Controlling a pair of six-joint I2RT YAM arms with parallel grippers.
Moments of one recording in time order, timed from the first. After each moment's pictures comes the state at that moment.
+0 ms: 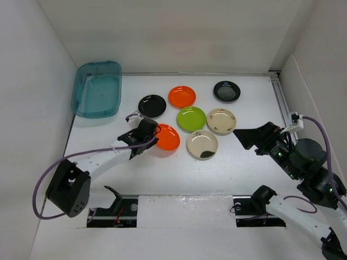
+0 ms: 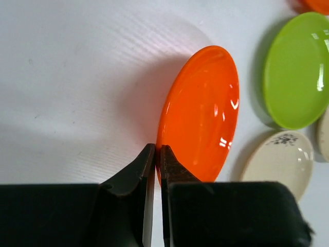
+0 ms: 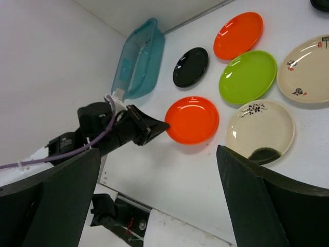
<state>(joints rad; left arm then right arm) -0.62 1.28 0.71 -0.33 -0.38 -1.07 0.70 0.49 1.05 -0.68 0.23 0.81</state>
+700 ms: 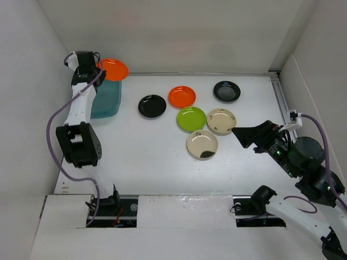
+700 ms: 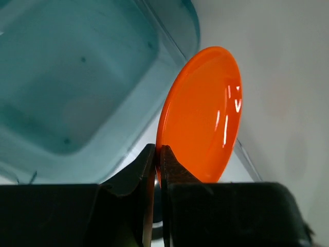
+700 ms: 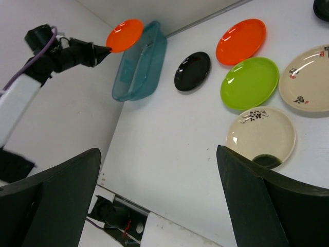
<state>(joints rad) 0.08 1.73 1.64 -0.47 -0.18 -0.88 0.70 0.51 1.05 -0.65 0.23 0.78</state>
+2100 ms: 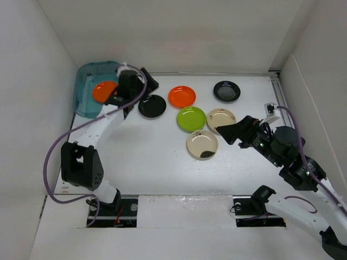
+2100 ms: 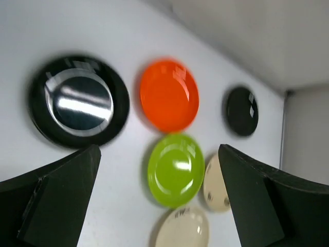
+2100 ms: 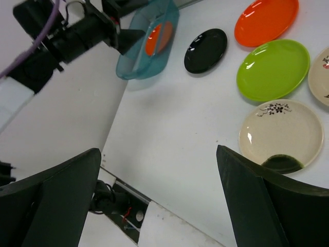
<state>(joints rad) -0.21 1.60 1.44 -0.30 -0.08 -0.78 0.70 0.62 0.99 -0.51 0.10 0.77</state>
